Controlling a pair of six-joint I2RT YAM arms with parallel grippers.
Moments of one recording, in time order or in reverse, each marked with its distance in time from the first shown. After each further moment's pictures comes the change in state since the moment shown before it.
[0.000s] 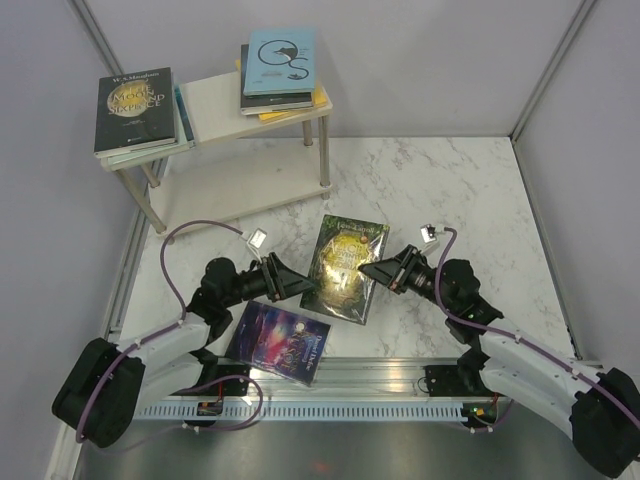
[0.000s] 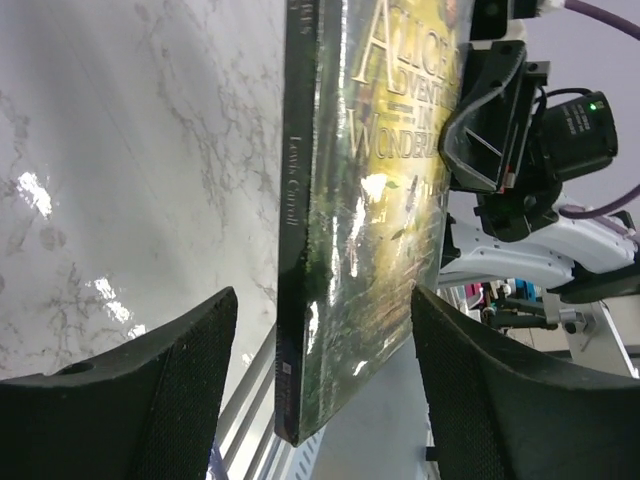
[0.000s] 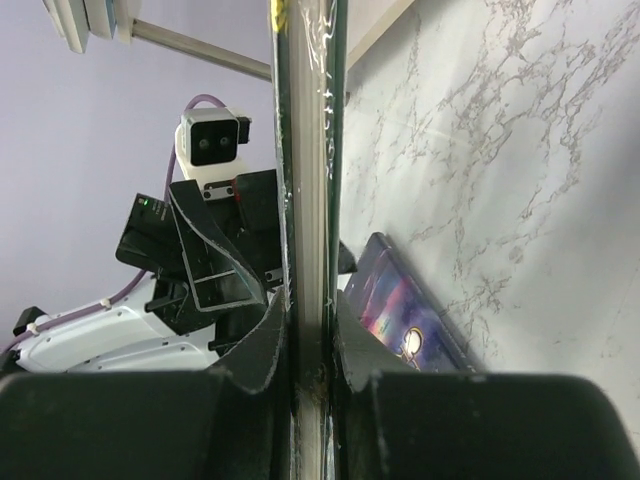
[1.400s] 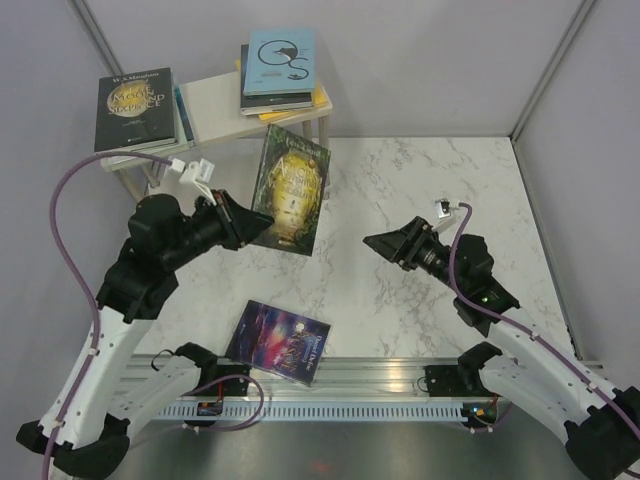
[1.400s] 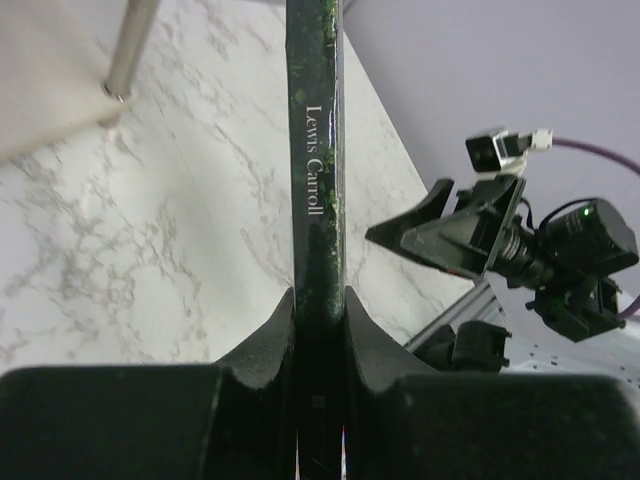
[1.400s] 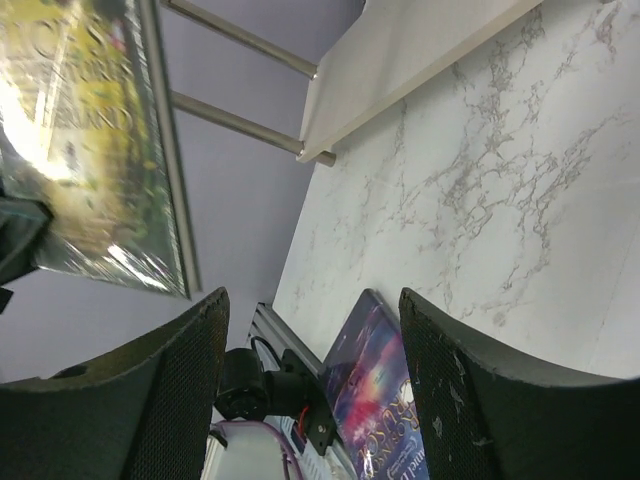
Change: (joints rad) left arm 0.052 -0.211 0.934 -1.223 -0.331 0.428; right arm -0.091 0.003 0.249 -0.260 0.019 -0.113
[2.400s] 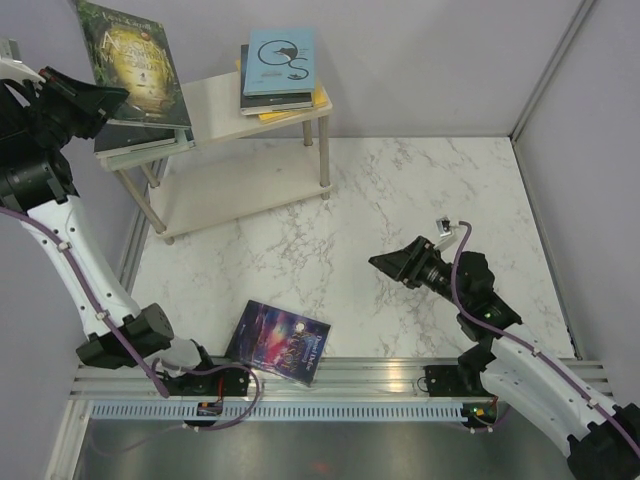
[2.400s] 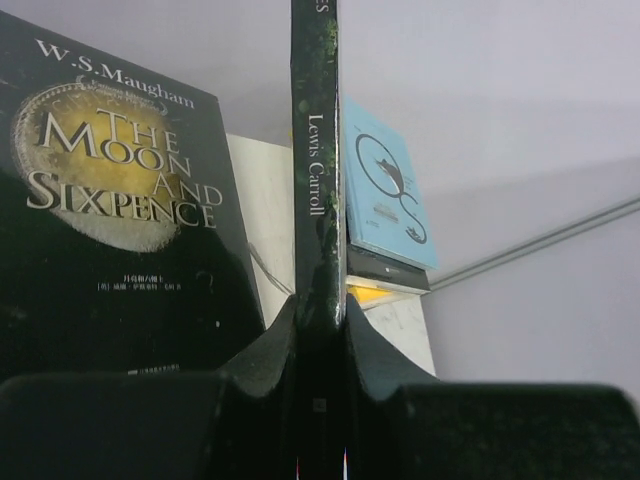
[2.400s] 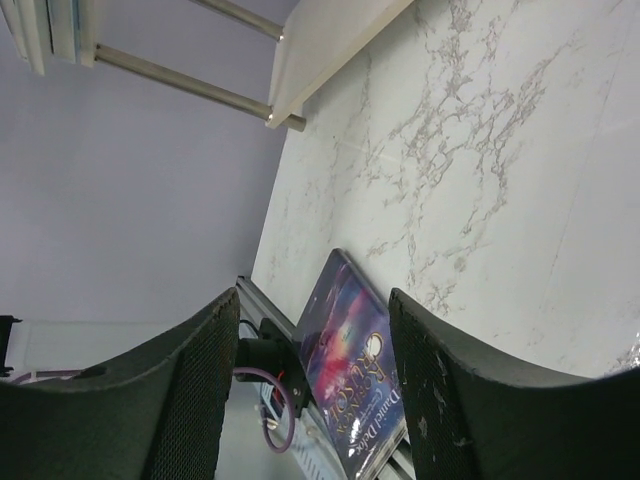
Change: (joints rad) left arm 0.941 0.648 0.985 -0.208 0.383 -0.071; right arm -0.010 -0.130 -0.132 -0.054 -0.026 -0.003
